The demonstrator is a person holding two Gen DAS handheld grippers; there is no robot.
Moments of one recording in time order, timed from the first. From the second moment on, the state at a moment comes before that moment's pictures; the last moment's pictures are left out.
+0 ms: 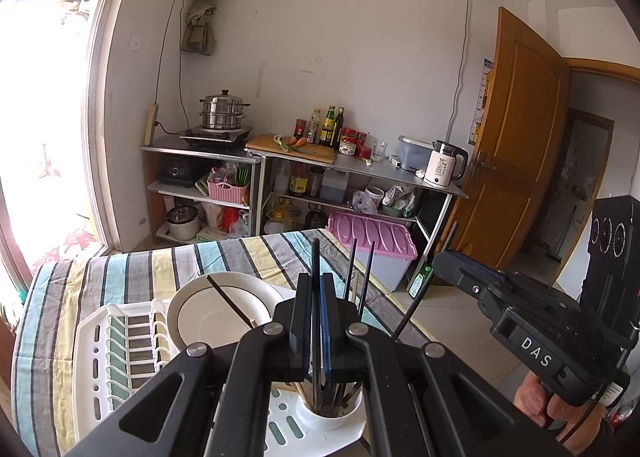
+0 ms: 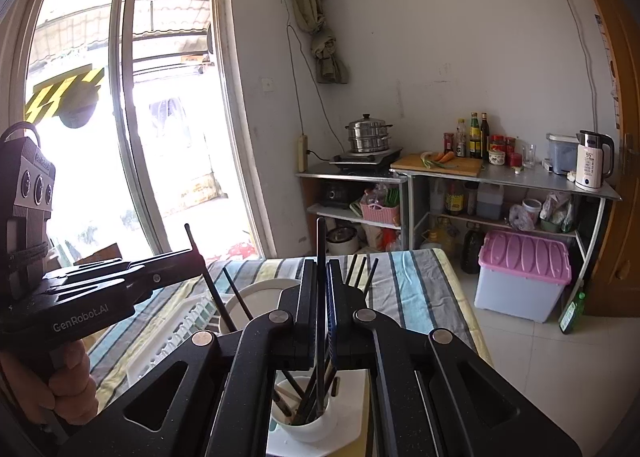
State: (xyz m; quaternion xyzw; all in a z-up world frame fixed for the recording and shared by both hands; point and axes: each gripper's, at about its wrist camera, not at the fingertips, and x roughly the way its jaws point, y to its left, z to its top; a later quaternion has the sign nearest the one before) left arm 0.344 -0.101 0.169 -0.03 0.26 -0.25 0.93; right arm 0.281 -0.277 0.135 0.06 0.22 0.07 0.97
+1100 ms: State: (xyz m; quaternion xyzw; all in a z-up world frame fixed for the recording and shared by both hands) left arm 0.329 -0.083 0.142 -0.02 0.28 -0.22 0.93; right arm 0.272 -0.283 0.114 0.05 0.25 0.06 0.96
